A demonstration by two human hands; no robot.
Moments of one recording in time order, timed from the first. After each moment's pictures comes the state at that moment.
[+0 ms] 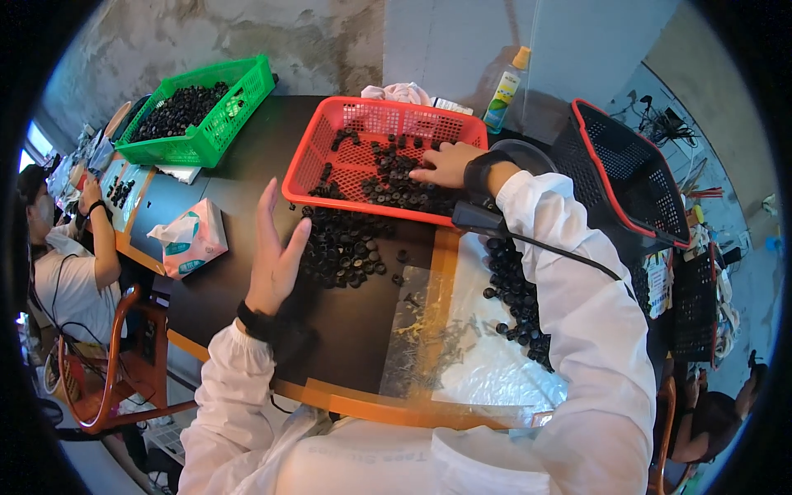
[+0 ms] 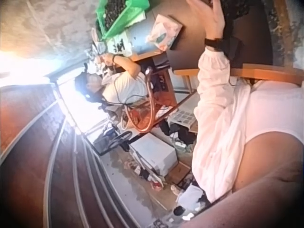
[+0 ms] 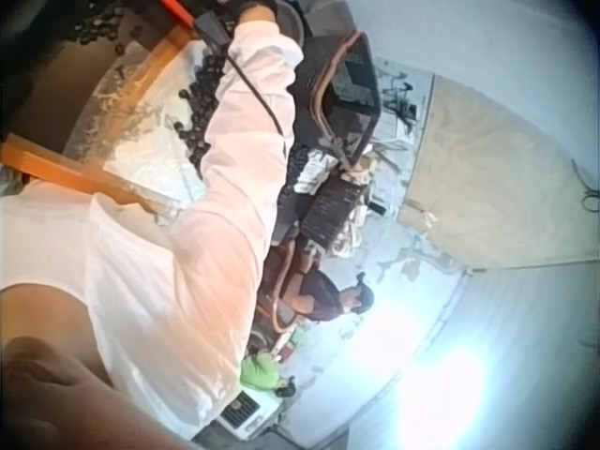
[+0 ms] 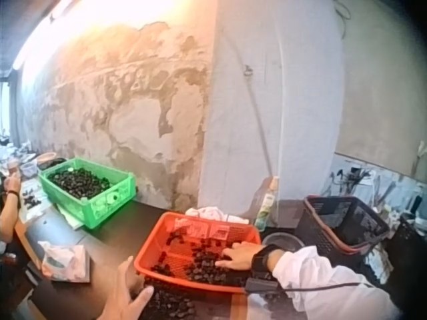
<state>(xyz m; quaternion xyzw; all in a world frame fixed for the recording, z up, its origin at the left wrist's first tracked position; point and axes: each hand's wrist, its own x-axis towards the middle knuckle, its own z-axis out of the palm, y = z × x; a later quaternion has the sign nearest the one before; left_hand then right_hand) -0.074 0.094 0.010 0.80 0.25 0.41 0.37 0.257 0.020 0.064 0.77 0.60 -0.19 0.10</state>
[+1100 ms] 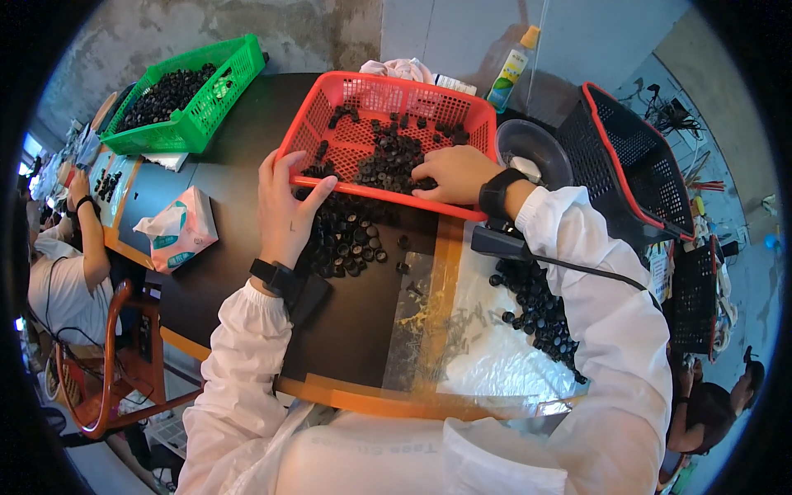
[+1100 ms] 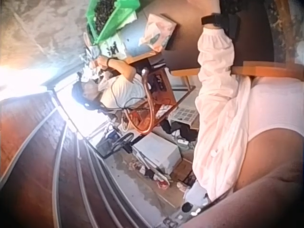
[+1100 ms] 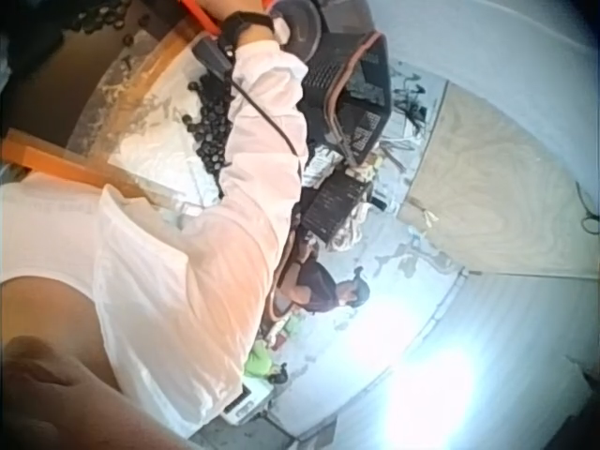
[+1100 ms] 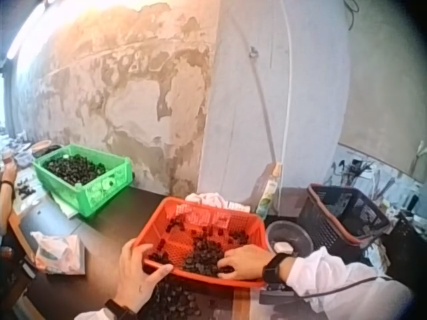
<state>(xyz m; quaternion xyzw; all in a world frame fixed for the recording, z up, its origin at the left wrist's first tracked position) -0.032 0.110 0.006 0.82 0.33 0.42 0.22 0.230 -0.017 0.047 0.65 0.76 -0.10 -0.02</state>
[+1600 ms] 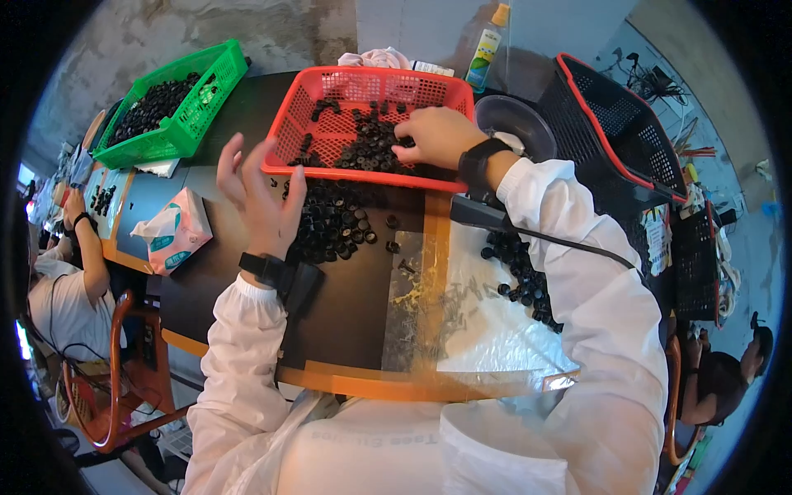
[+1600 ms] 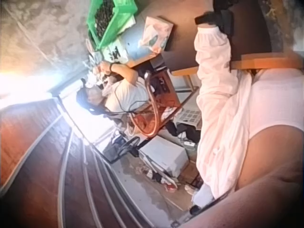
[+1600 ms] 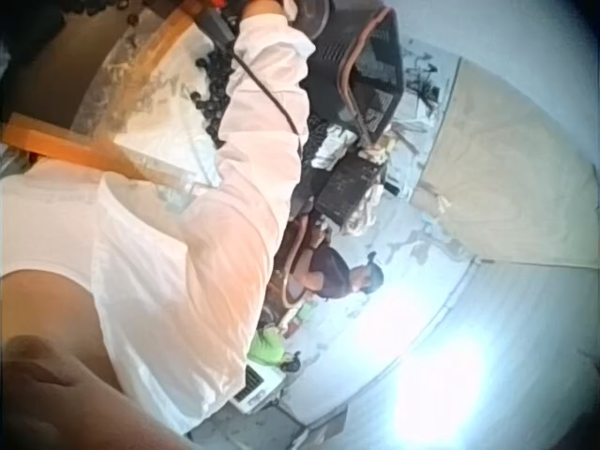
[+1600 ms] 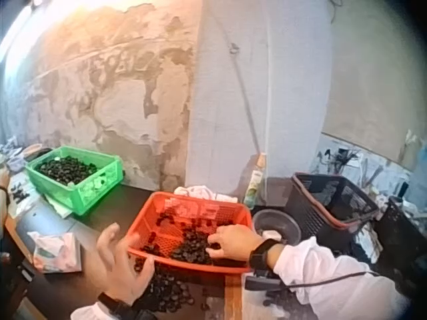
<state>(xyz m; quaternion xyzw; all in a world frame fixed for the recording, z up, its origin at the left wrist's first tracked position) -0.037 0.097 0.025 0.79 0.21 0.58 0.00 0.223 -0.014 0.062 0.71 0.71 0.00 -0.05</state>
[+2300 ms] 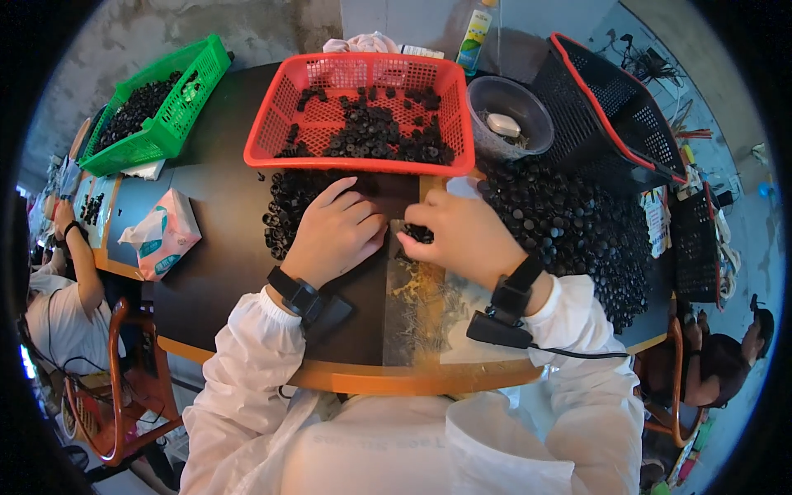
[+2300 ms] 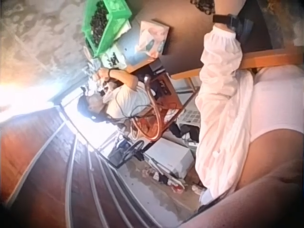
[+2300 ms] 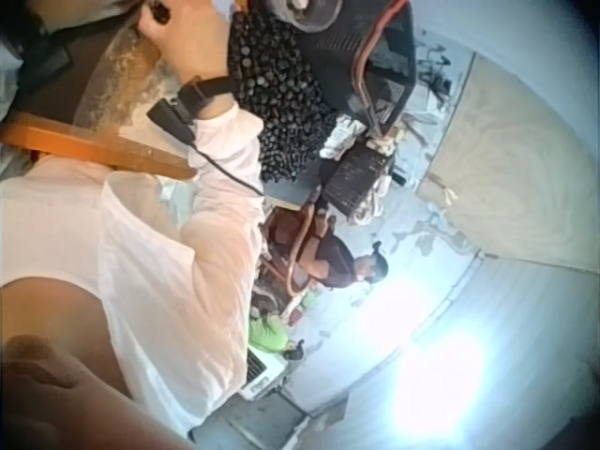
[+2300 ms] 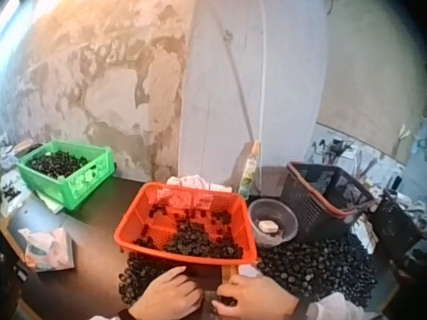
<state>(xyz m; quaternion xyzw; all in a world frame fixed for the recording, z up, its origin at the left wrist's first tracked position) -0.017 0.045 -0.001 0.95 -0.07 0.30 0.07 0.119 -0.129 0.059 0.75 0.64 -0.02 -0.18</state>
